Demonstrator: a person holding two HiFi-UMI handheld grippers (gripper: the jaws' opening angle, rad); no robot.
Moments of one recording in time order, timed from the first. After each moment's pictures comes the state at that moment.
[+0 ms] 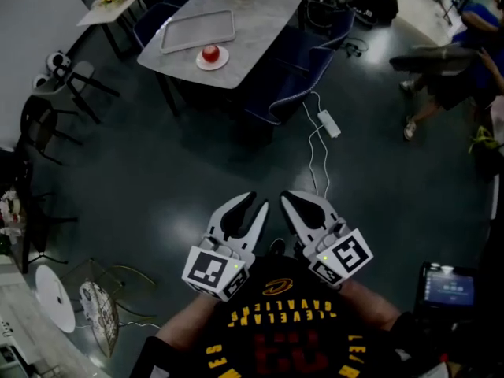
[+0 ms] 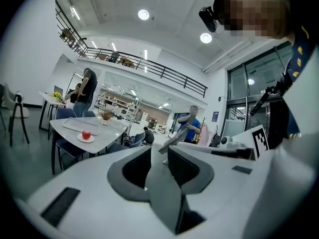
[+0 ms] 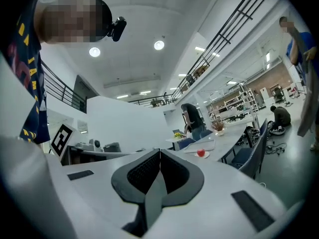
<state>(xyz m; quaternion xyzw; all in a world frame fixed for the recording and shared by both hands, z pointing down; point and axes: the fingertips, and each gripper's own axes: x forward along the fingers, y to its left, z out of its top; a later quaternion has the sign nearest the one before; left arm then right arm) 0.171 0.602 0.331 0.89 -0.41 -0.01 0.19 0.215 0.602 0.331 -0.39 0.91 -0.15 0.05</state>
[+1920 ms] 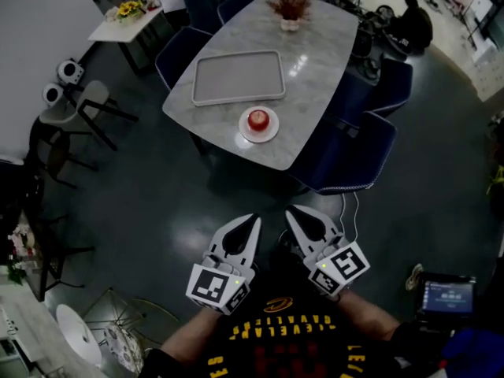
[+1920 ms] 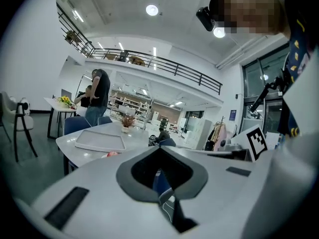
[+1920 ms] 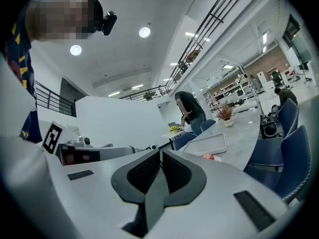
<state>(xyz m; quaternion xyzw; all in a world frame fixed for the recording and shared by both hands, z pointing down) 0.015 0.285 0.336 0.87 -0.45 0.01 0.19 0.076 0.273 0.356 -0.38 0.90 -0.21 0.03</state>
